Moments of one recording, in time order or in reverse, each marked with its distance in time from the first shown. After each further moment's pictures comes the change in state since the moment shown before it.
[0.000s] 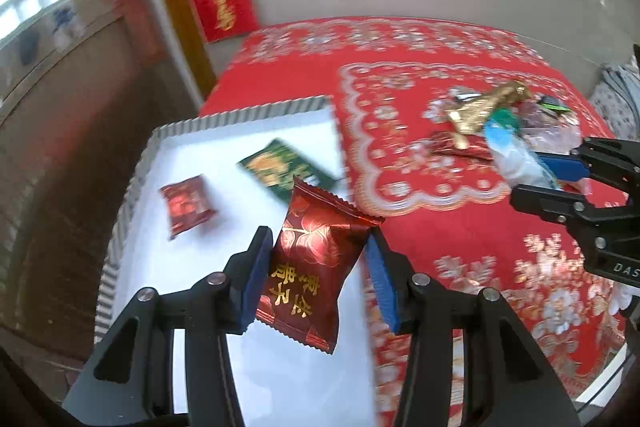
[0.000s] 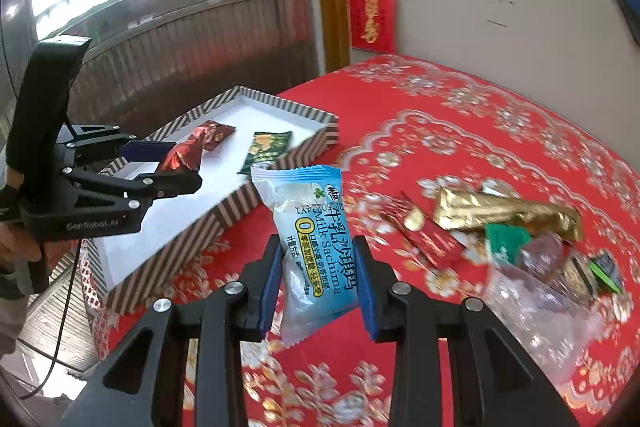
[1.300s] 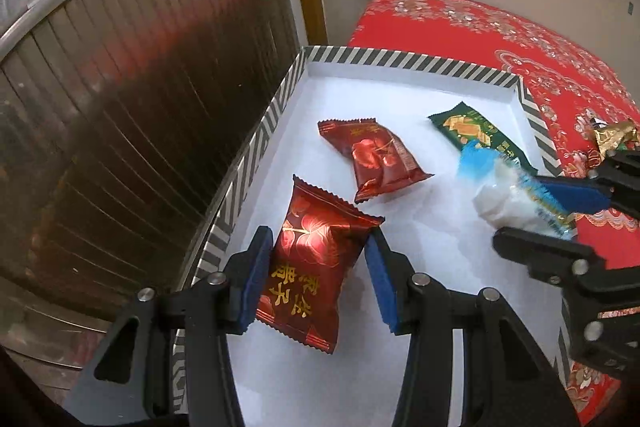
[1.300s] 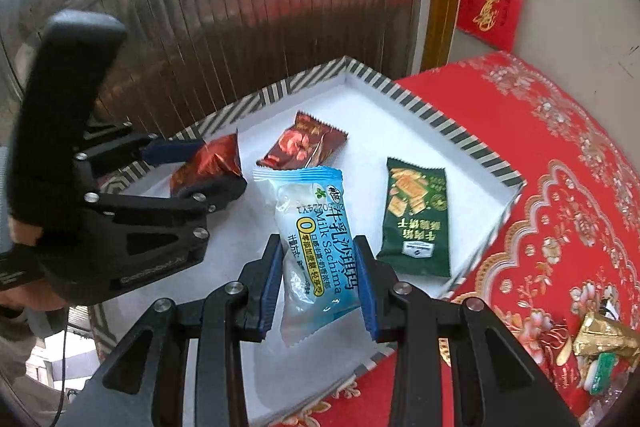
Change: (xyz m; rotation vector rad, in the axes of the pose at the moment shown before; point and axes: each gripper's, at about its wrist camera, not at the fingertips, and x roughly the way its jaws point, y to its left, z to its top) left arm 0.043 0.119 -0.029 -0.221 0.110 0.198; right arm 0.123 0.110 0.070 -0.174 0.195 0.128
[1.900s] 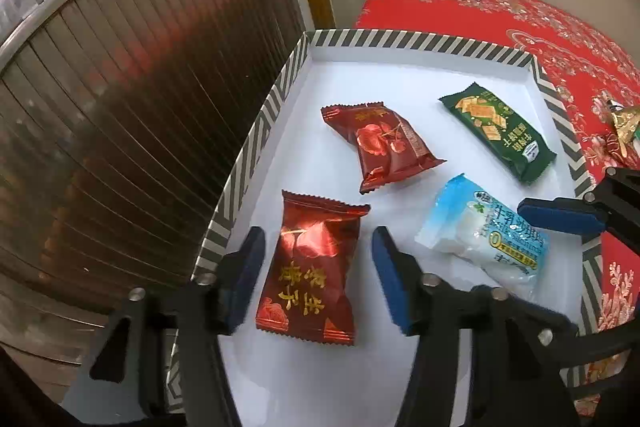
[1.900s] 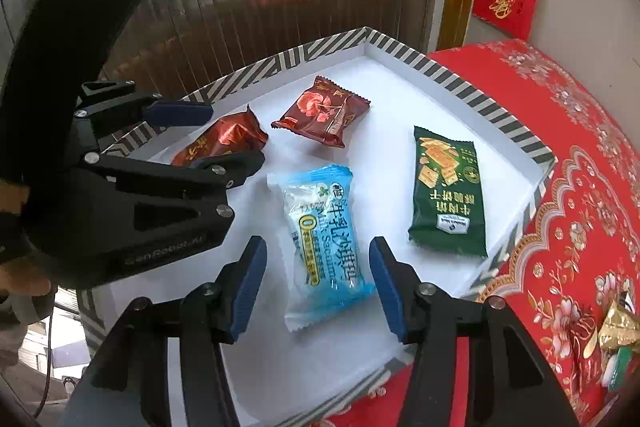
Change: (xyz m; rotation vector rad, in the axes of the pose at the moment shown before) left arm 0.008 -0.007 0.003 0.028 0.042 0.060; right arm 0.011 0.011 -0.018 -0.025 0.024 0.021
